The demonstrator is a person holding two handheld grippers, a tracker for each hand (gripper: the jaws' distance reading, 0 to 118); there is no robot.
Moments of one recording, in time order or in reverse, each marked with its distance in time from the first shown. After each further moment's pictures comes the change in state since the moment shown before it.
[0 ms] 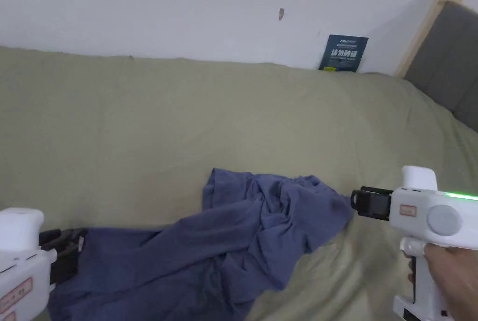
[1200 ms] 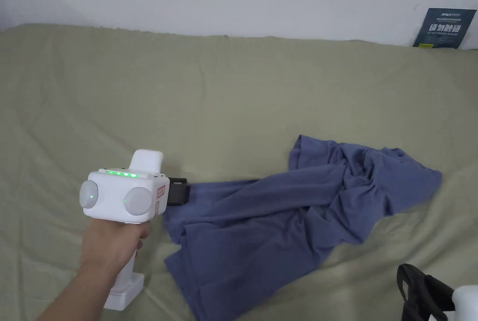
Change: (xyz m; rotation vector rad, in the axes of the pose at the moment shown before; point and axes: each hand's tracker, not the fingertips) left arm -0.045 -0.010 -0.055 -0.168 0.268 0.004; right arm -0.142 -0.211 0.248 0.291 0.243 0.224
